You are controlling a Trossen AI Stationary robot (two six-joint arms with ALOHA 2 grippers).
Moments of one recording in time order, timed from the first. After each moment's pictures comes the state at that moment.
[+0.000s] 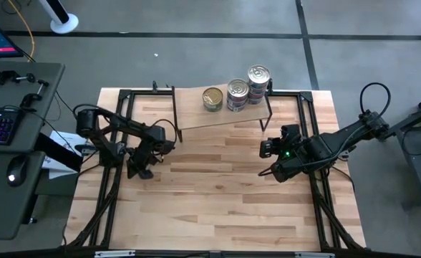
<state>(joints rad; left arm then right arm) 0.16 1.72 0.73 -1.39 0.56 -0.18 0.46 1.34 1.36 -1.43 0.81 1.83</state>
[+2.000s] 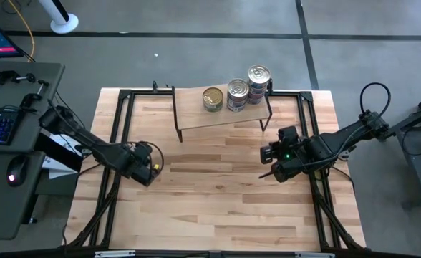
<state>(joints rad) -0.50 1.22 0.77 -1.20 -0.40 -1.45 0.46 1.34 1.36 -1.44 0.70 1.70</state>
